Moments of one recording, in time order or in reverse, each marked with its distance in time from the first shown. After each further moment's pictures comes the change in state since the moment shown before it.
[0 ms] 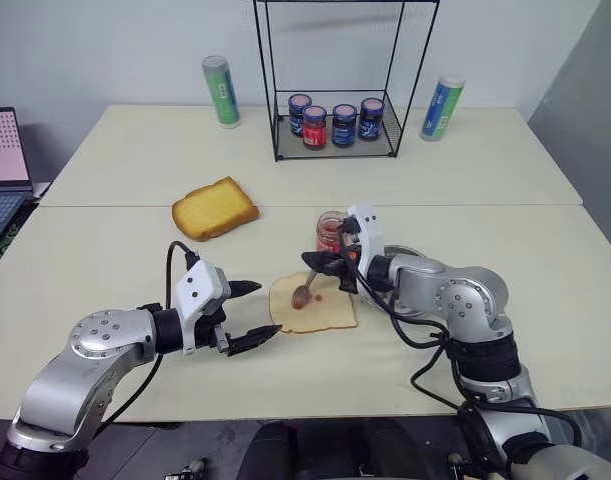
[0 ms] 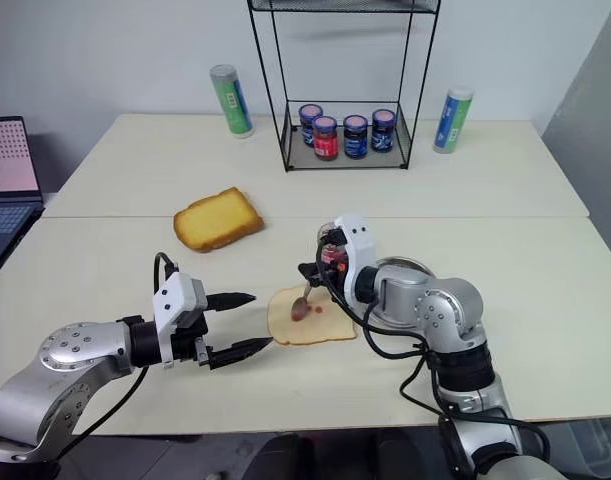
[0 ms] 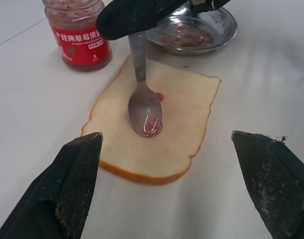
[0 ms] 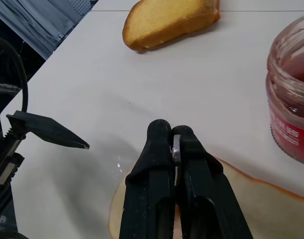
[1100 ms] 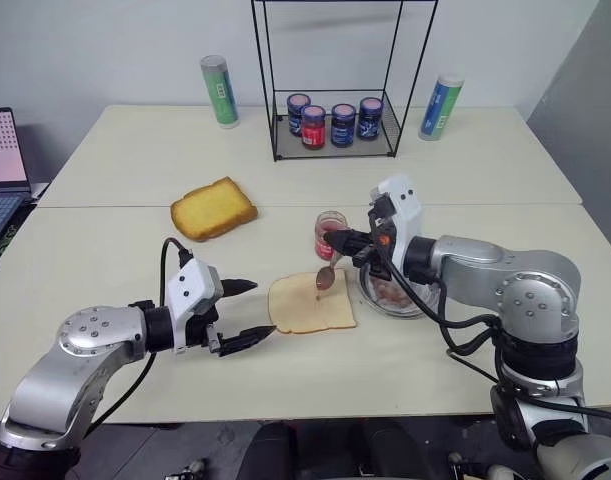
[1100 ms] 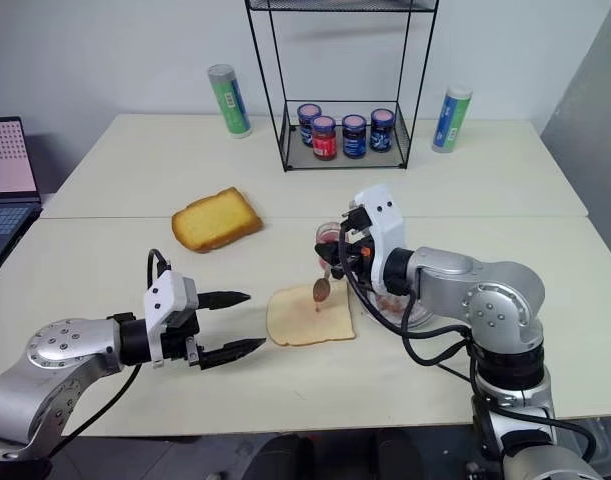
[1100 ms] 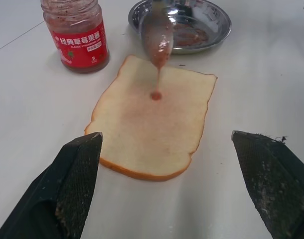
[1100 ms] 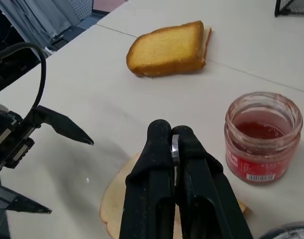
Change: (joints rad) left arm 0.003 0.020 0.034 0.002 0.003 -0.008 -0.062; right arm -0.057 -0.192 -0.038 -0.245 0.169 0.072 -0.052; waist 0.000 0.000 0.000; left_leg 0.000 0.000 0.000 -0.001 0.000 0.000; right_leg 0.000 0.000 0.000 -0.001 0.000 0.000
